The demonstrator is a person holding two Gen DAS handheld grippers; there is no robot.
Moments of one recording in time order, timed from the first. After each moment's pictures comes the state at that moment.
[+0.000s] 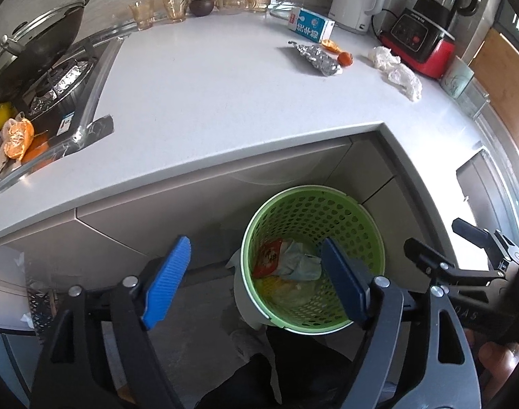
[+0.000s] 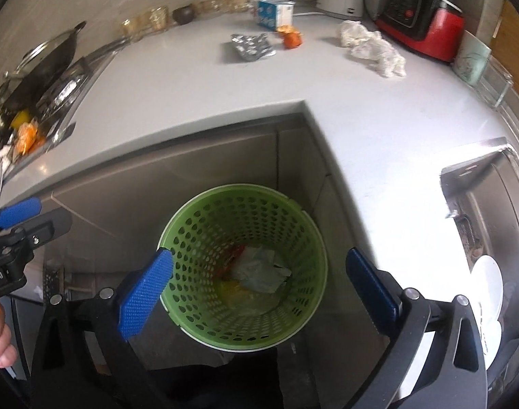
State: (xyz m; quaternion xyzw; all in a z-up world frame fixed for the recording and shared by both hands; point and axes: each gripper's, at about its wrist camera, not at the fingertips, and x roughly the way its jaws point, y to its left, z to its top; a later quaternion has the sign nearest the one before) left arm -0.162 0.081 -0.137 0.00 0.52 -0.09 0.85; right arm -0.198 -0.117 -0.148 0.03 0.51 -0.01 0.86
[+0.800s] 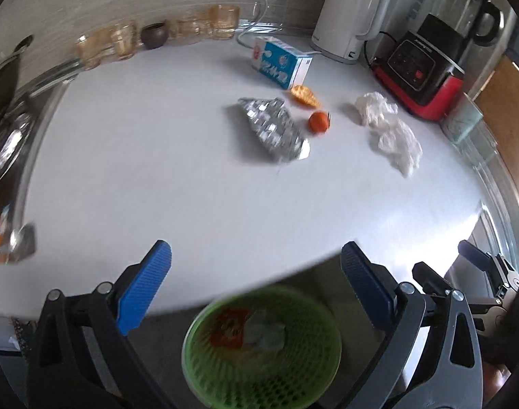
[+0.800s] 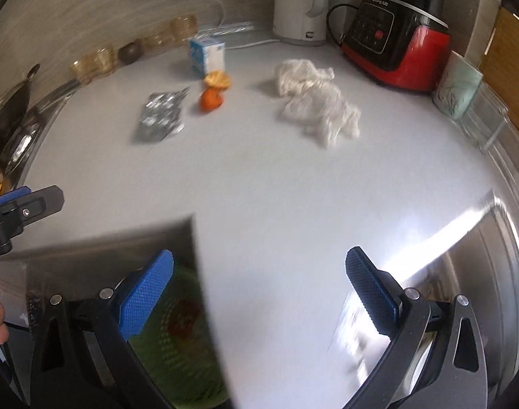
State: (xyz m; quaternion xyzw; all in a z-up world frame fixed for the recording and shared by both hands) left arm 0.001 -0.026 -0.125 -0.02 0.51 -0.11 0.86; right arm -0.069 -0.229 -0.125 0.01 0.48 -0.04 0.88
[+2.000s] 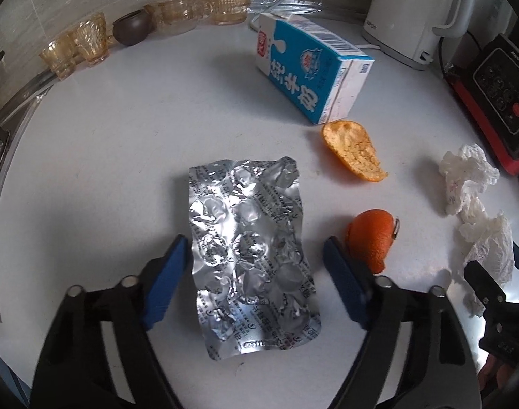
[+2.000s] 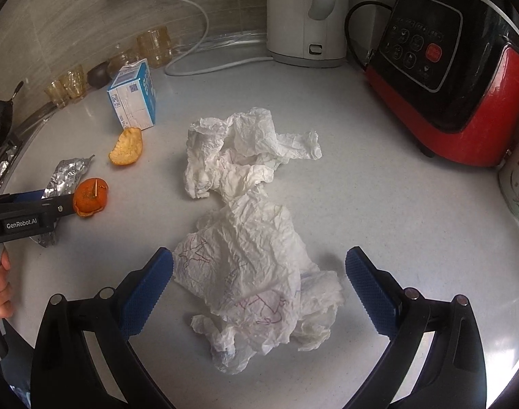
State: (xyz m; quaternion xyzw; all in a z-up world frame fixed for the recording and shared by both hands) left arm 0.160 -0.098 -0.191 -0.01 0.53 0.00 0.85; right arm 0.101 -0.329 -0.168 -0.01 0.45 0.05 0.89
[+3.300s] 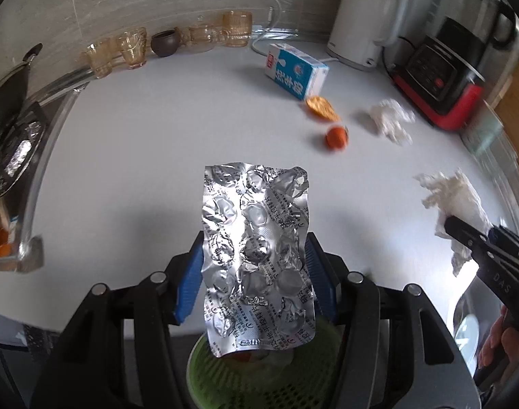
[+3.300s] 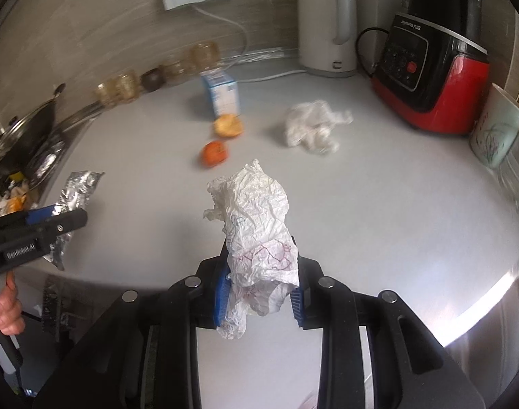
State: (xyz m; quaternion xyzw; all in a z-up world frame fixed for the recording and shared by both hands) left arm -0.004 -0.028 -0.121 0.00 0.50 -0.07 0.86; right arm -0.050 -0.241 -0.106 0.03 0.45 0.06 0.89
